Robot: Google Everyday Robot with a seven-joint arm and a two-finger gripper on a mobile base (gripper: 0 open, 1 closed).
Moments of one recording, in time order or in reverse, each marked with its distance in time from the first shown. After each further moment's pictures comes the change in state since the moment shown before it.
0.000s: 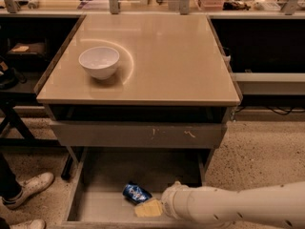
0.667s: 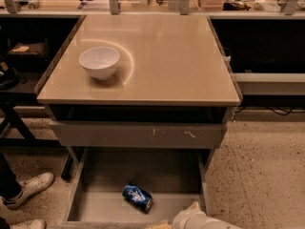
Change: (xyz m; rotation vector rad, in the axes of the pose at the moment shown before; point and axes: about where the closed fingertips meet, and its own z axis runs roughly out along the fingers) arm 0.051 0.017 -0.075 0.181 0.038 0.065
